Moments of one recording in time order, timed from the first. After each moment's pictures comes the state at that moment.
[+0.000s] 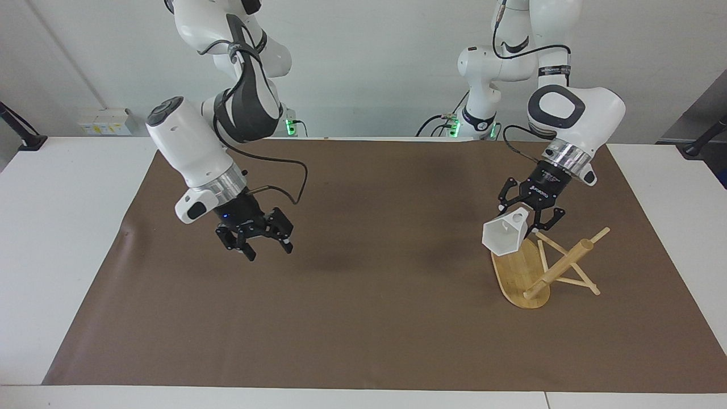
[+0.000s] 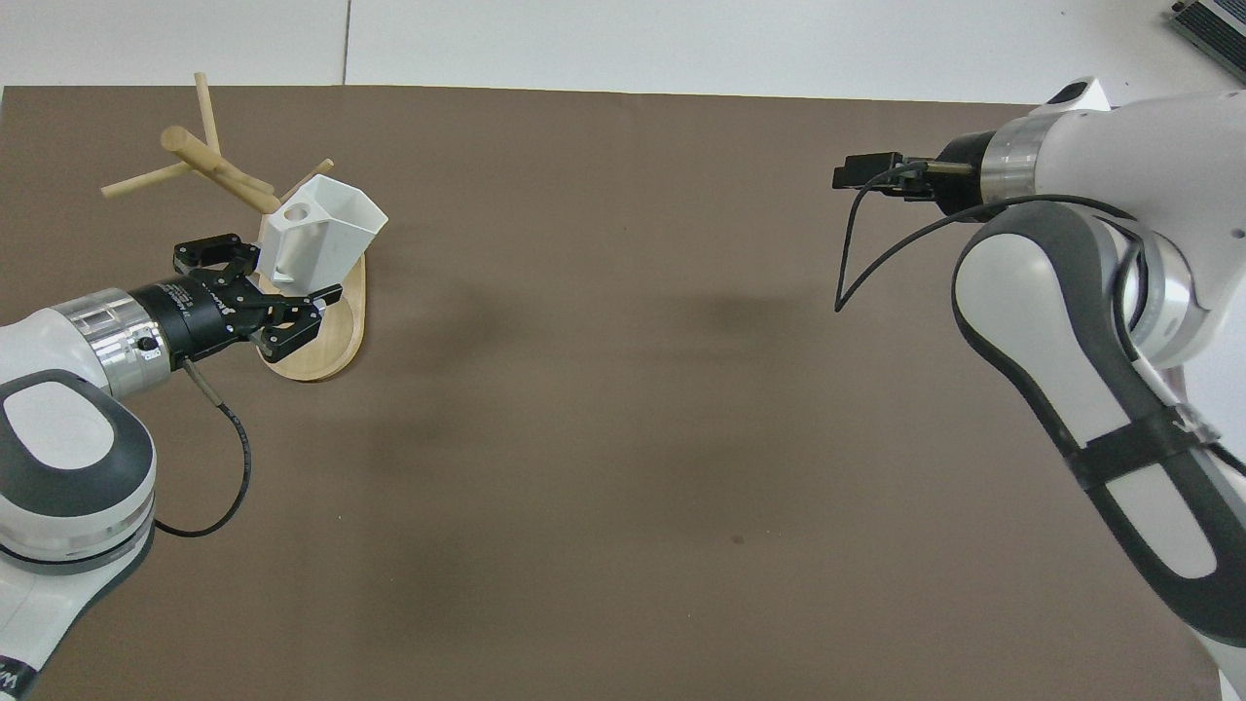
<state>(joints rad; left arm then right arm) -0.13 -0.05 0.00 -2.23 -1.11 2.59 -1.62 -0.09 0.29 0.19 -1.67 0.33 2.31 -0.03</state>
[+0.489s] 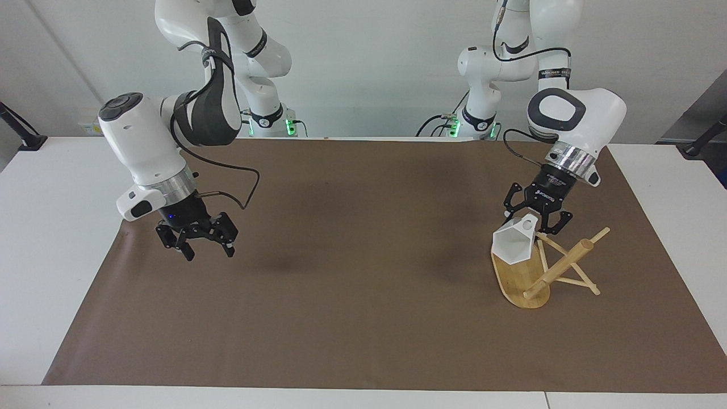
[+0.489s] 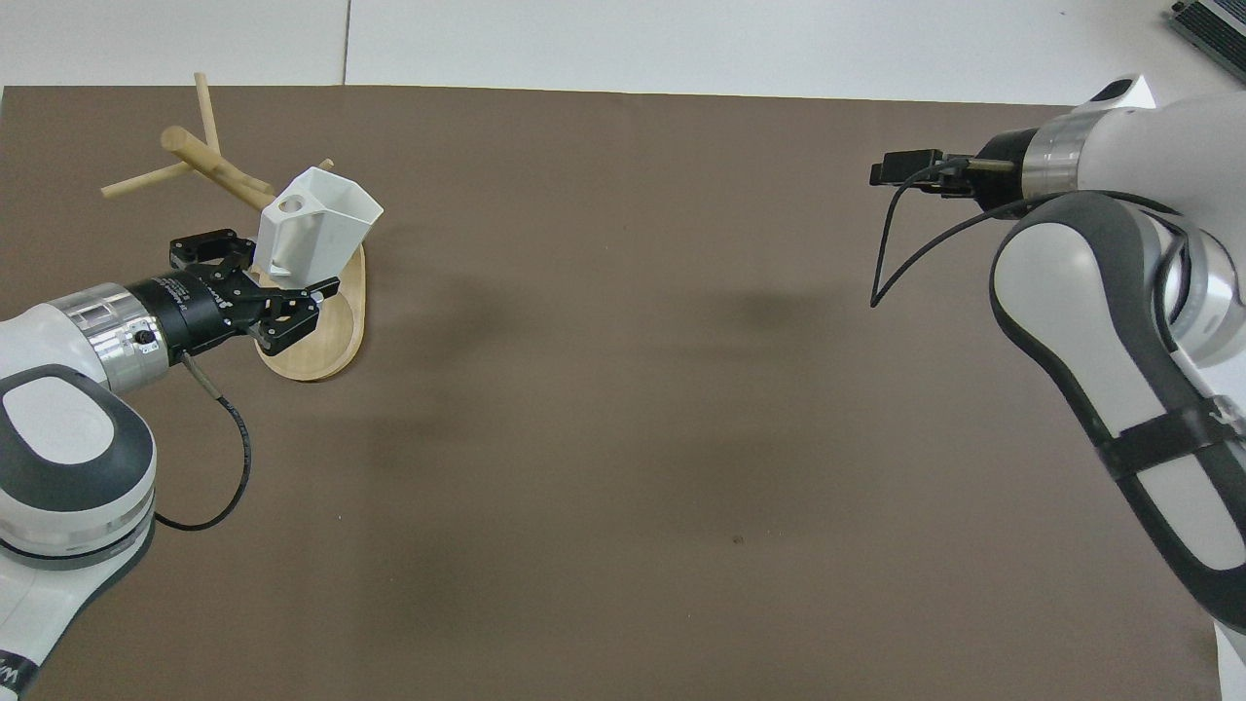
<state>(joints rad) -0.13 -0.03 0.00 -2.21 -1.11 2.64 -1.67 -0.09 0.26 0.09 -1.67 0.09 2.21 -0.06</state>
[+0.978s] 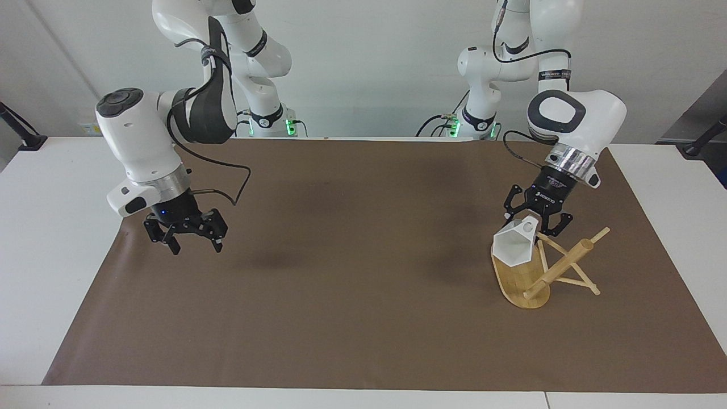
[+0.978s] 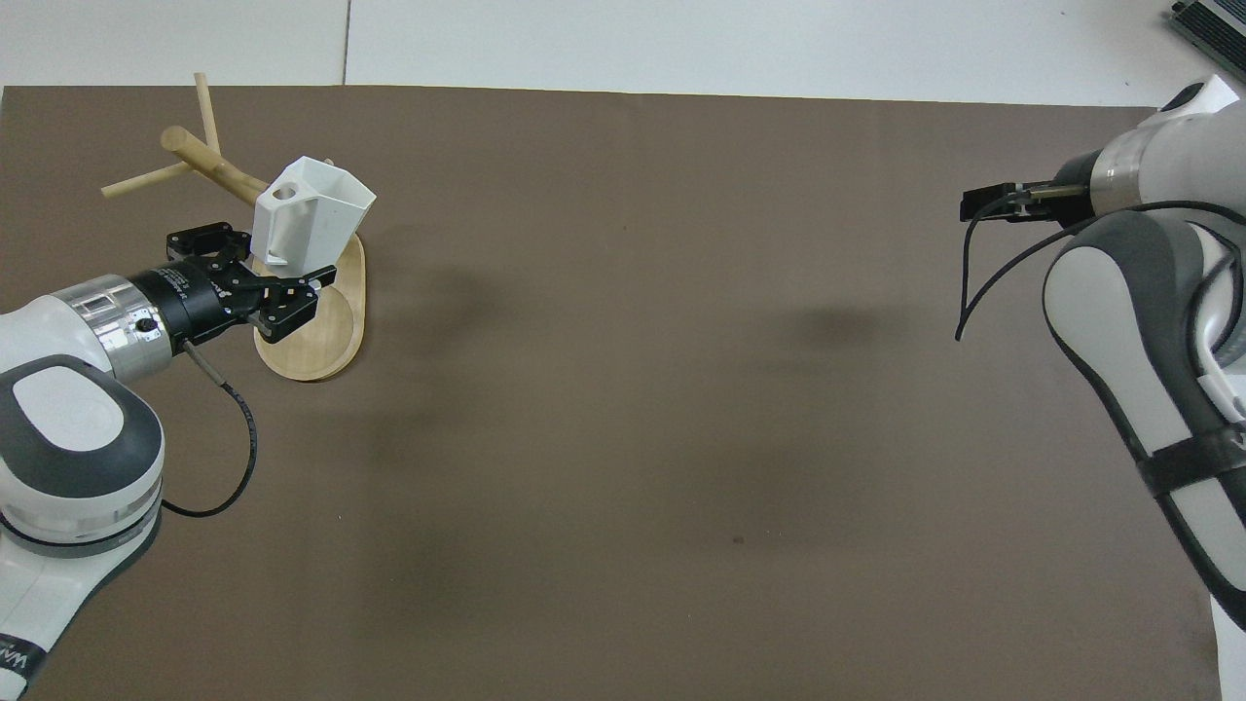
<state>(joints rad) -0.13 -0.01 0.00 -2.19 -1.11 2.65 -1.73 -0.09 0.20 0.01 -1.67 0.05 2.02 -0.11</state>
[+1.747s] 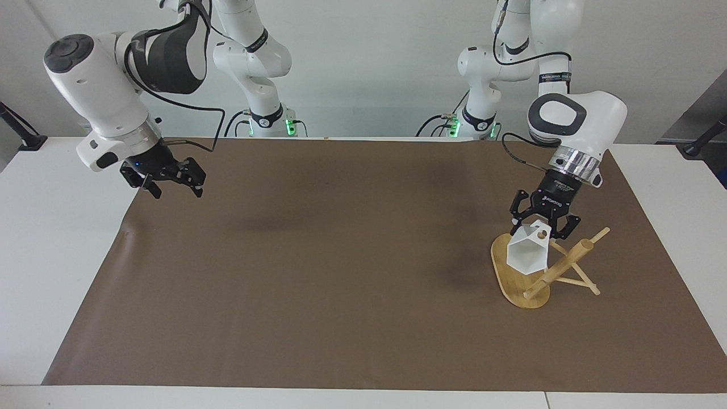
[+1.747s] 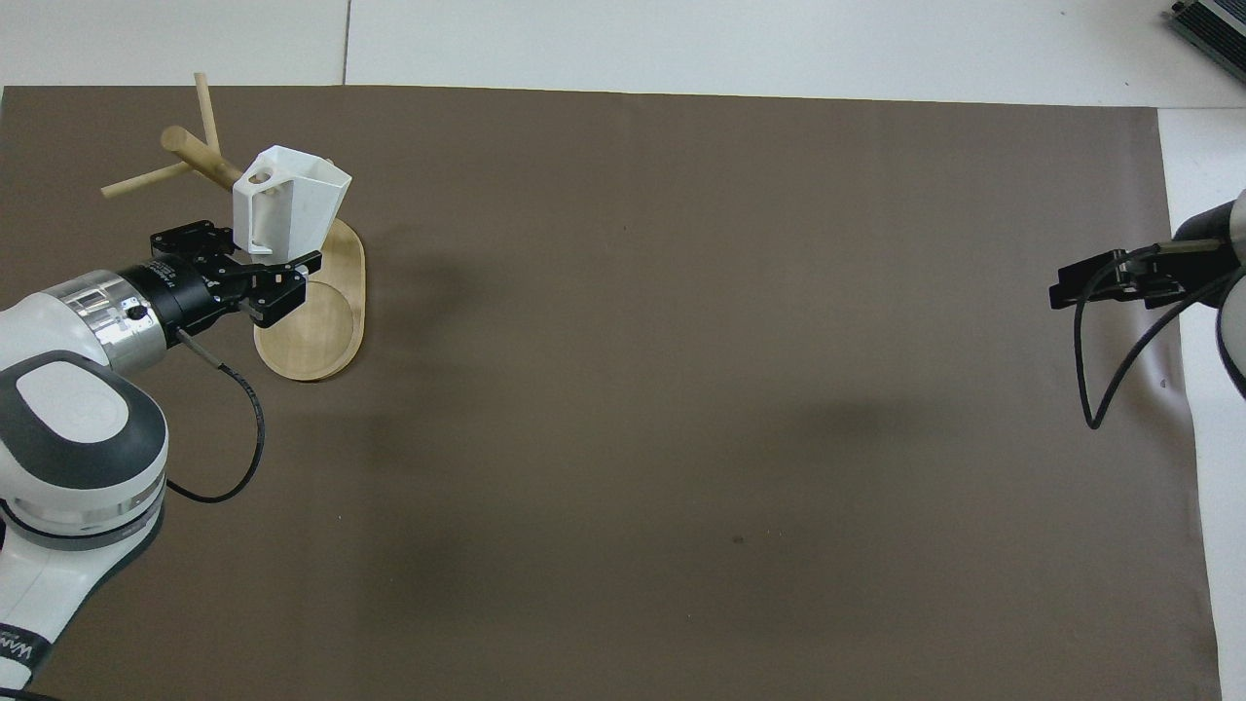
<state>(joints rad) -0.13 0.00 0.00 -2.19 -1.11 2.71 -1.81 -0.09 0.09 -0.01 -1.62 0.05 1.69 -0.11</state>
